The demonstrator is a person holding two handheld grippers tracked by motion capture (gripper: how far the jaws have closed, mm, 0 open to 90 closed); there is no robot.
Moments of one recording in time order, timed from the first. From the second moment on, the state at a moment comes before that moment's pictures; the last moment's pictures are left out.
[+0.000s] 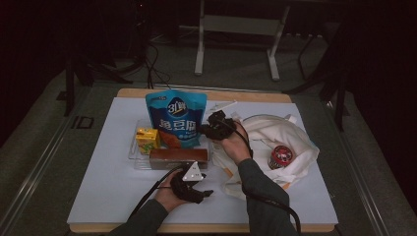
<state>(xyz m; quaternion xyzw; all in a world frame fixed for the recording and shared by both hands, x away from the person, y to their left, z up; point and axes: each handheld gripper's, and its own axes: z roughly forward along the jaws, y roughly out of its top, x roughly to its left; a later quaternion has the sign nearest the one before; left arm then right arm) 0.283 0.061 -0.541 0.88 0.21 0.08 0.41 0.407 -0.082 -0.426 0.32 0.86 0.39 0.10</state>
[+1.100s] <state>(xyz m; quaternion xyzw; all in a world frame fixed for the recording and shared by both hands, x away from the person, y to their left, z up) 0.283 0.061 -0.541 0.88 0.21 0.08 0.41 0.418 -0.046 -0.434 0.36 0.84 0.38 0.12</state>
